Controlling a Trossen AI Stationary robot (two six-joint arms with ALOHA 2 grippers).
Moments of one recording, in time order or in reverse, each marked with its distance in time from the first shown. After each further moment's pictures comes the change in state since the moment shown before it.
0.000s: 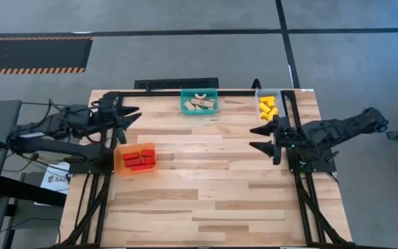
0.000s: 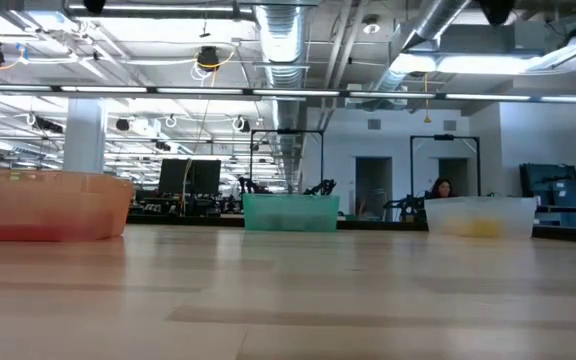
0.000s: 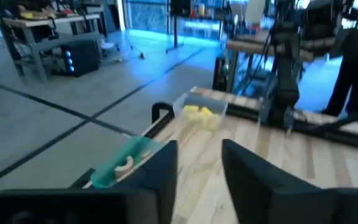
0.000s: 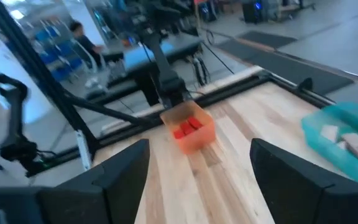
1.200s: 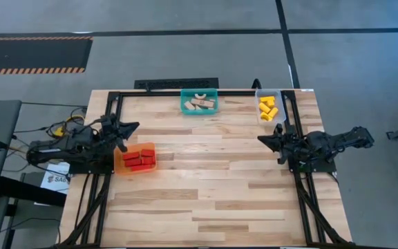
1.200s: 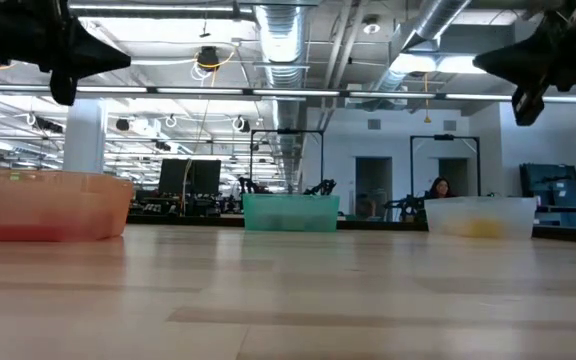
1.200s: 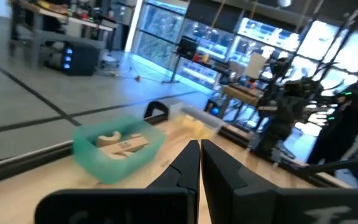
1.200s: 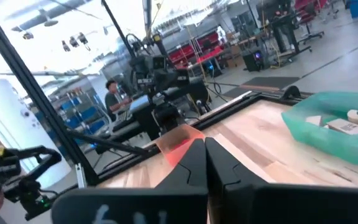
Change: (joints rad) left arm 0.005 -0.607 -0.662 0.274 -0.042 -0.220; right arm -0.081 -0.661 -0.712 0.356 -0.017 -0.012
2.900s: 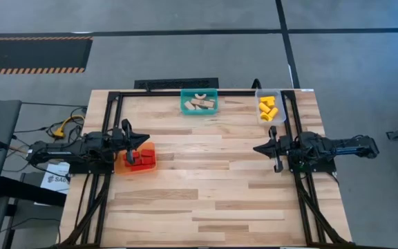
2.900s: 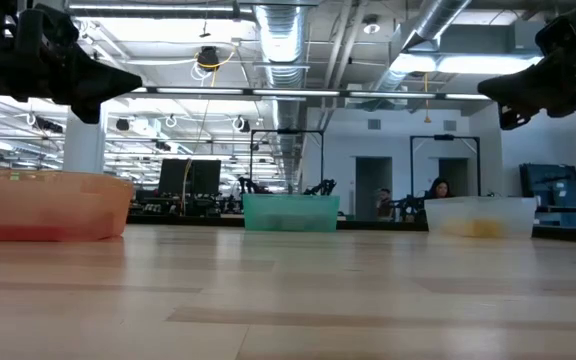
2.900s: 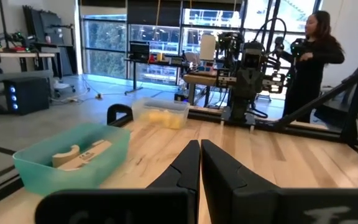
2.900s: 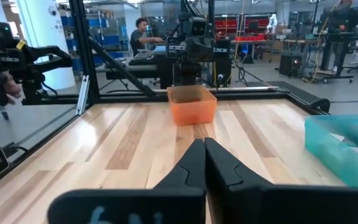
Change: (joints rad) left arm 0.000 0.007 -0.260 0.326 0.226 0.278; right arm -0.194 -0.028 -0.091 -0.065 -0.391 -0.392
